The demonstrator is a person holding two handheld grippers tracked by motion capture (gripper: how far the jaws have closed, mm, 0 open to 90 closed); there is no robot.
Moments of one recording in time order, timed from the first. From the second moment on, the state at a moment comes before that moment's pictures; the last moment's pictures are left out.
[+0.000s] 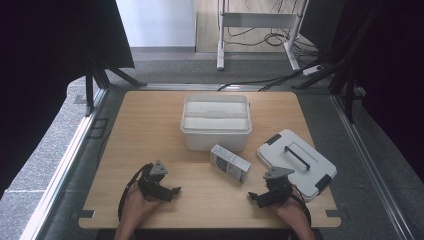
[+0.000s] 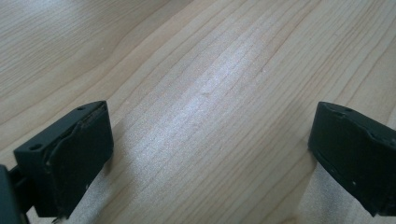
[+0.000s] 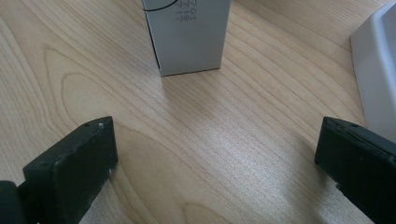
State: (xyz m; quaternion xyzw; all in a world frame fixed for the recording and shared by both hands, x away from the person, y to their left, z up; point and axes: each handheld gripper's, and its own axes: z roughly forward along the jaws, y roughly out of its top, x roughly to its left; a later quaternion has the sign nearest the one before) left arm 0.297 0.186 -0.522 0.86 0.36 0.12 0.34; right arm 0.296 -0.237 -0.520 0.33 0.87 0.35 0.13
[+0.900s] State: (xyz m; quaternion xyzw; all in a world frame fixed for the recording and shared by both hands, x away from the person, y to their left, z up) left arm 0.297 0.186 -0.522 0.86 0.36 0.12 0.34; right arm 0.297 -0.236 -0.515 0.34 0.87 0.34 0.12
